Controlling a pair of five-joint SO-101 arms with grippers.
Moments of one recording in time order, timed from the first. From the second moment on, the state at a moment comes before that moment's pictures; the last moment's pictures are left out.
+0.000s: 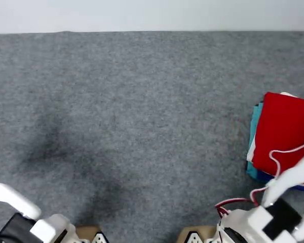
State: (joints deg) left arm -60.7 -11.5 7.5 95.2 -39.0; right arm 46.5 -3.2 -0.4 75.9 34.2
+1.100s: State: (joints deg) left arm -58.3 -11.5 7.5 95.2 -39.0; right arm 29.0 9.8 6.0 49.2 29.7
